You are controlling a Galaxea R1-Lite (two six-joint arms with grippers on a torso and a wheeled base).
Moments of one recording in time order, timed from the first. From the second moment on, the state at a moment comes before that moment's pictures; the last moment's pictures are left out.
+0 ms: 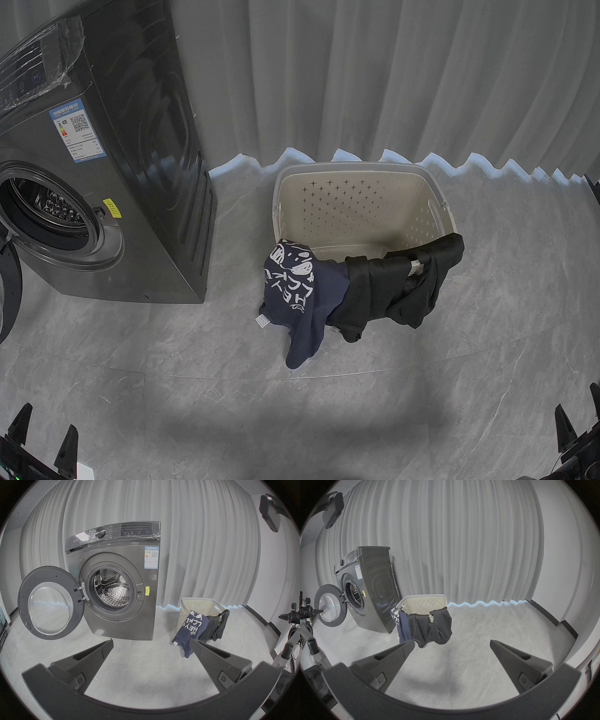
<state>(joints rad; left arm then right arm) -0.01 0.02 -0.02 0.00 0.02 -0.05 0.00 0.02 -0.02 0.00 -0.01 0.00</state>
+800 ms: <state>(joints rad) -0.01 0.02 -0.02 0.00 0.02 -0.05 0.00 0.02 -0.02 0.00 -0.01 0.00</state>
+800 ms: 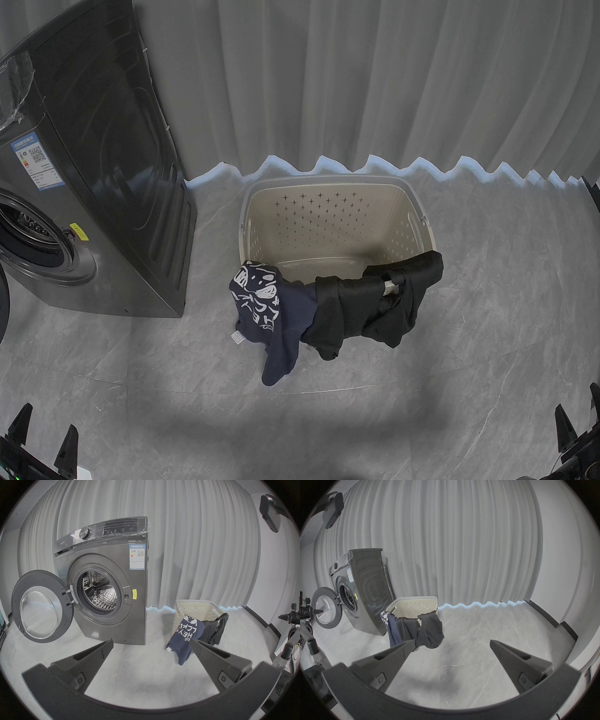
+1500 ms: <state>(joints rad) -0.01 0.02 -0.02 0.00 0.02 -0.05 0.00 0.02 -0.02 0.00 -0.01 0.00</state>
